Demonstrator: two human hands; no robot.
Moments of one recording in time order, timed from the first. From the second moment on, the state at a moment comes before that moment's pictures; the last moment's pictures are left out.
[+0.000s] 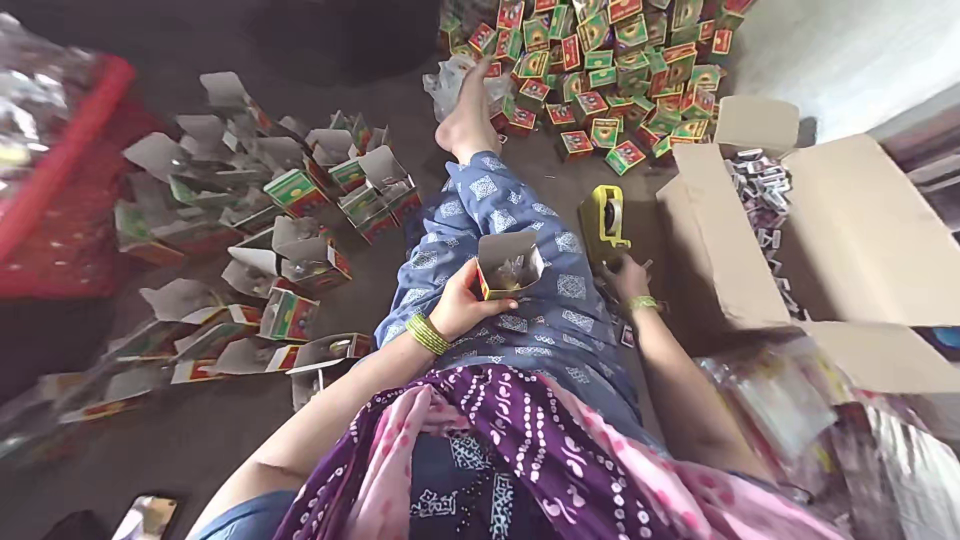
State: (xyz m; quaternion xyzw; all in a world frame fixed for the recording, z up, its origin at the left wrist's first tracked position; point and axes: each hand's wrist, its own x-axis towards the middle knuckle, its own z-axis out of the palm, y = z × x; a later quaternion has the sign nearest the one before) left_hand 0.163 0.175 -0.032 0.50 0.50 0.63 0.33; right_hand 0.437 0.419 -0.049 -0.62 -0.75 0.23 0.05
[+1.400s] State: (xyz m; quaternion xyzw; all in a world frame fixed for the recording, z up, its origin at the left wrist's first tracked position) left_hand 0.169 0.156 -0.032 0.54 0.42 0.67 0.28; right_hand 0.339 0.281 0.024 -0.14 -0.77 0.56 0.27
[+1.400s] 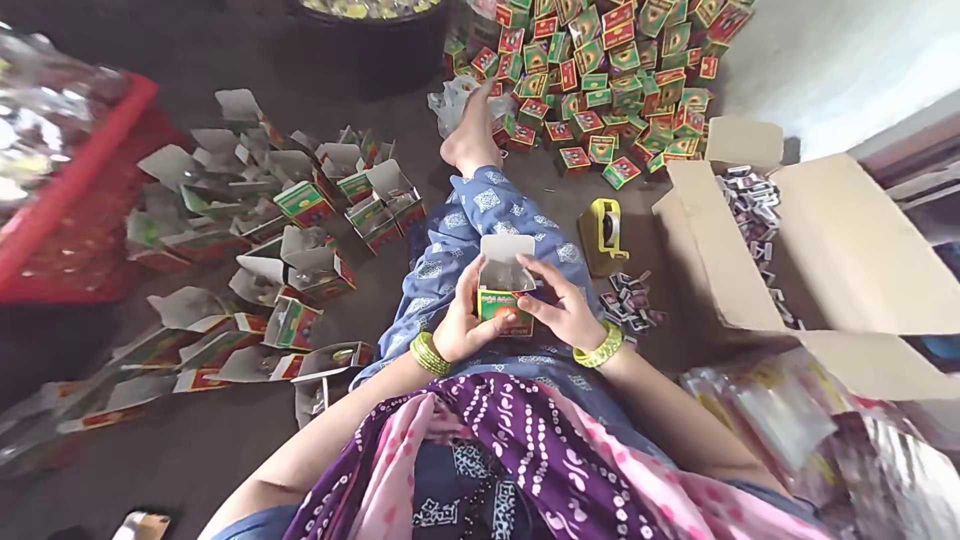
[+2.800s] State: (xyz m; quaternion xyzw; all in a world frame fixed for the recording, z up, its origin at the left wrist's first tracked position) left_hand 0.171 0.154 -0.029 0.47 0.41 0.65 0.43; right_hand 0.356 0.265 0.041 -0.08 -0.91 0.29 0.27
